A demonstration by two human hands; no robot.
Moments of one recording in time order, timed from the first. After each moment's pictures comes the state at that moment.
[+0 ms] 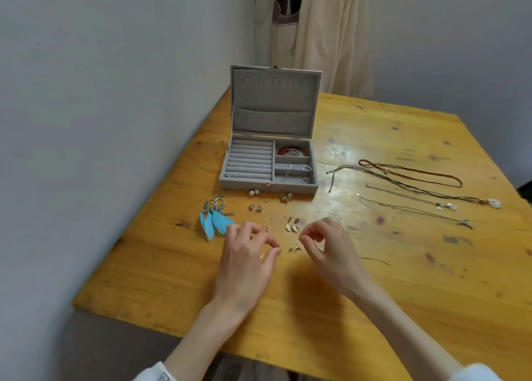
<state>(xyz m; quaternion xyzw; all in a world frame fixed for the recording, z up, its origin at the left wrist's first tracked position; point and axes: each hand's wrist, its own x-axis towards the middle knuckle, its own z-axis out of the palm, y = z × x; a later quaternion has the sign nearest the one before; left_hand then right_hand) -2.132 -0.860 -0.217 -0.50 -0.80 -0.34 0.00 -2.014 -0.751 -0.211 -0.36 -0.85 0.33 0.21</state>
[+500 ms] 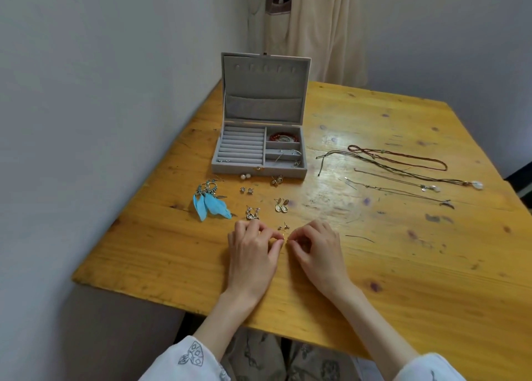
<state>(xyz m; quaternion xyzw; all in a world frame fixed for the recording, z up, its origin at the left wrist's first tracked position) -2.096 -0.855 -0.244 -0.48 -0.82 -0.30 0.02 -1.995 -0.774 -0.246 -0.37 -0.86 0.27 0.23</state>
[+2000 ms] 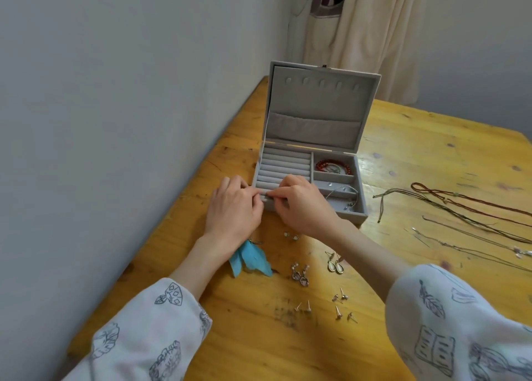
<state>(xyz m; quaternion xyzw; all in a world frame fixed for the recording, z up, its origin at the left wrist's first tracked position) -2.276 -0.791 -0.221 -0.47 -0.84 -0.24 0.08 -2.175 -0.685 -0.208 -0.18 -0.96 0.15 0.13</state>
